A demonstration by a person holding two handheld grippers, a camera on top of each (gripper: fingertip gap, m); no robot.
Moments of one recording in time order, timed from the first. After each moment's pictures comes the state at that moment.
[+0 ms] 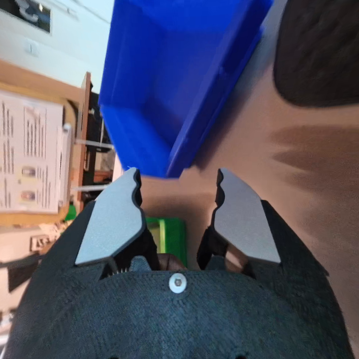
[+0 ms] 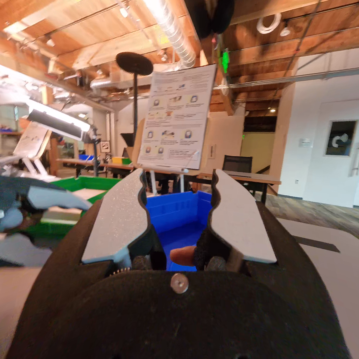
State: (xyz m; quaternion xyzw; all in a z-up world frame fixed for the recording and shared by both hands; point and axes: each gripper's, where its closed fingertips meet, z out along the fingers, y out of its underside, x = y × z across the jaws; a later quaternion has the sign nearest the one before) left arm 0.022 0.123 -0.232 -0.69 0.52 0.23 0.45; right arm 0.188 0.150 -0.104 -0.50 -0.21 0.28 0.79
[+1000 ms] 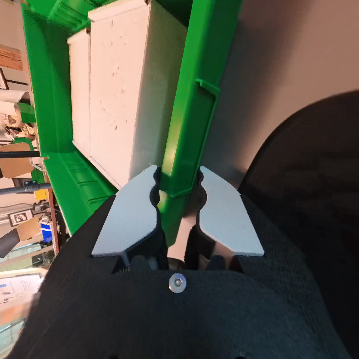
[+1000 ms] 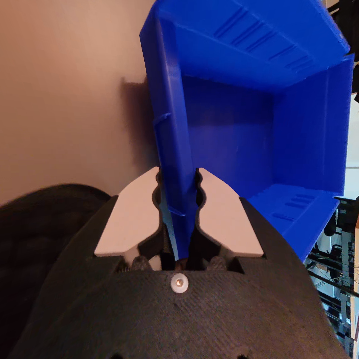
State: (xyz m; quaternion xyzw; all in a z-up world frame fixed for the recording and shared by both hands) left arm -0.223 0.058 -0.286 -0.81 0.41 0.28 0.31; right arm 0.119 0.180 -0.285 -0.67 -0.63 -0.09 0.37
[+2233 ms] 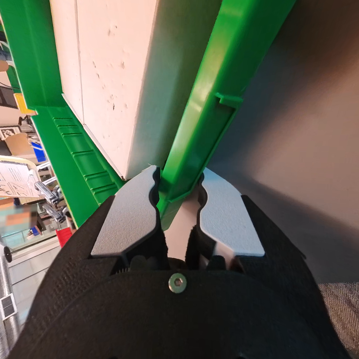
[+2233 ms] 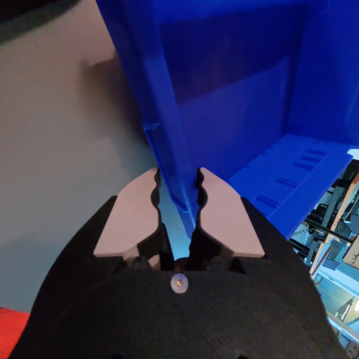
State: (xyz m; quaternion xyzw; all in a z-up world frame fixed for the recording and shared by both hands) left arm -0.346 -0.112 -0.286 -0.87 0.29 0.35 0.20; right arm 0.348 0.156 -0.290 -0.70 -0.65 -0.17 0.25
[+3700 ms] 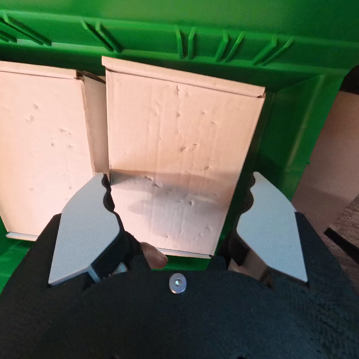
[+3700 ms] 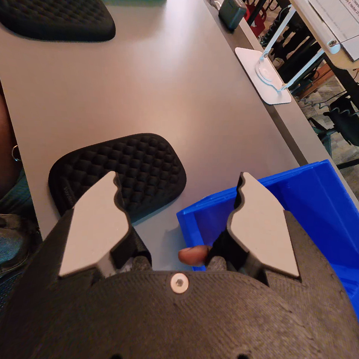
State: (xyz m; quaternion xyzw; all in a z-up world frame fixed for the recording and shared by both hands) left arm -0.337 -0.024 -0.275 -0.89 0.45 -0.01 0.10; right arm 0.216 0.082 -0.196 -0.61 -0.64 0.17 0.44
